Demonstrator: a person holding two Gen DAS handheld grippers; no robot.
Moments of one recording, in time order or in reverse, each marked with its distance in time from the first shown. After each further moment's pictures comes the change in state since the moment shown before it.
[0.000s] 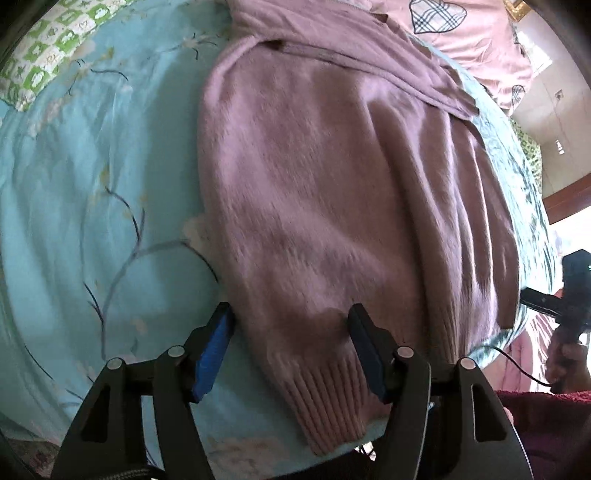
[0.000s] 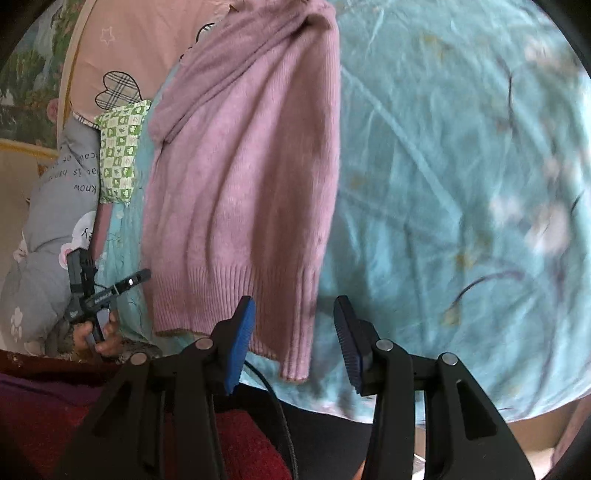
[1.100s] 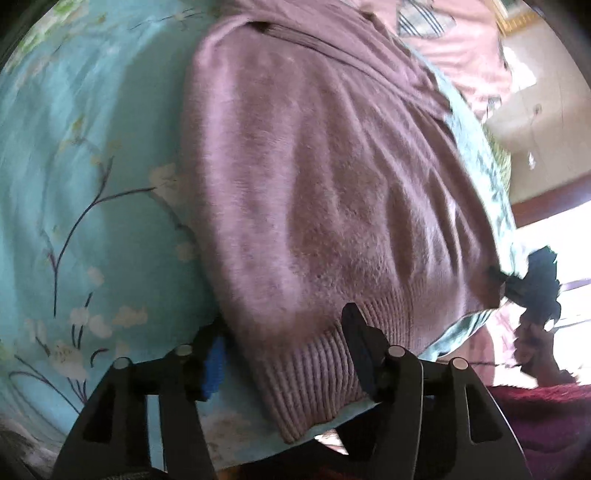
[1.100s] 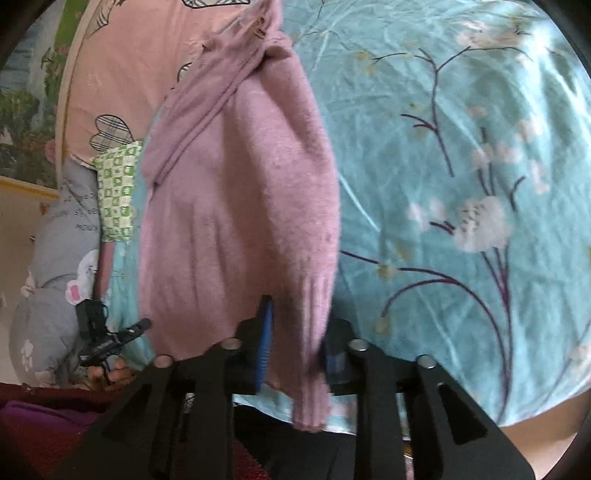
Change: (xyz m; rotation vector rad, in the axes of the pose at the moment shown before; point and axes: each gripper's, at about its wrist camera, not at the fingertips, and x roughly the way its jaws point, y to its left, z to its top) left arm 0.005 0.005 -0.009 -0.005 0.023 -0.149; right arm -0.024 -0.030 0.013 0.093 -0.108 0.005
